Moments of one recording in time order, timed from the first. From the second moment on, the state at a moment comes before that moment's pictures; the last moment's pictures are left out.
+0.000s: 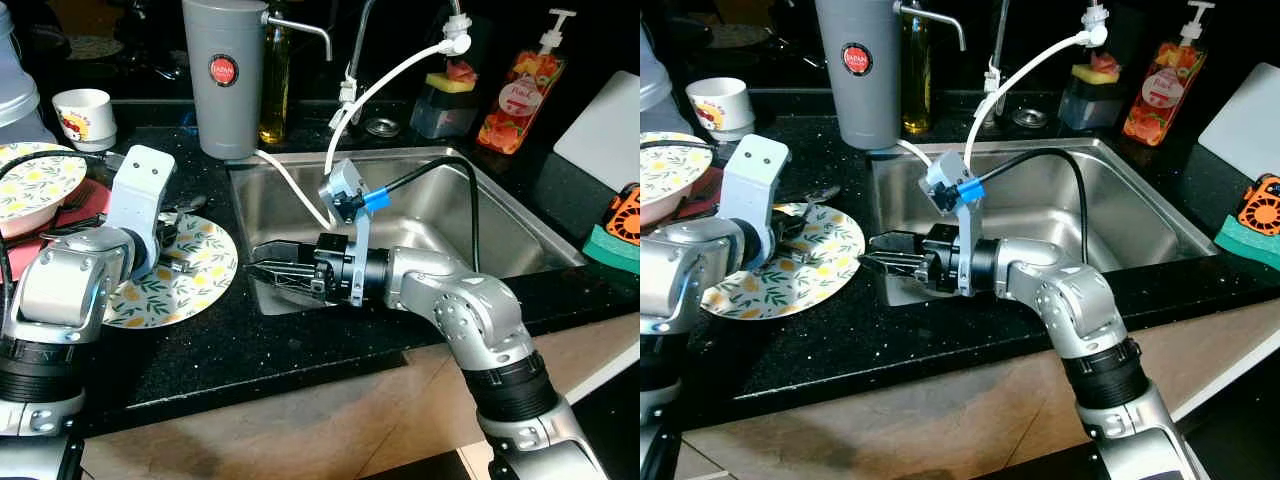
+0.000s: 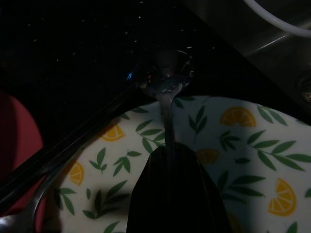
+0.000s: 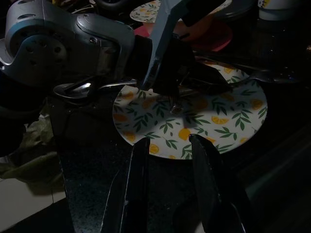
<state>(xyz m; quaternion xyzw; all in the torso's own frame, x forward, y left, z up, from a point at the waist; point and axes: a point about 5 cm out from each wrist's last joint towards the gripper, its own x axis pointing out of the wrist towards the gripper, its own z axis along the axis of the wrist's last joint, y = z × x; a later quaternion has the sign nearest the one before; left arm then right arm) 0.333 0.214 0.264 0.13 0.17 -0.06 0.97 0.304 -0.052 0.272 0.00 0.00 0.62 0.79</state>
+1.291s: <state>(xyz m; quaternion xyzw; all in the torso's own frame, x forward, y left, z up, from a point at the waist) 0.314 0.152 0.332 -0.26 -0.09 -0.37 0.88 0.353 -0.082 0.304 0.11 -0.09 0.41 0.90</state>
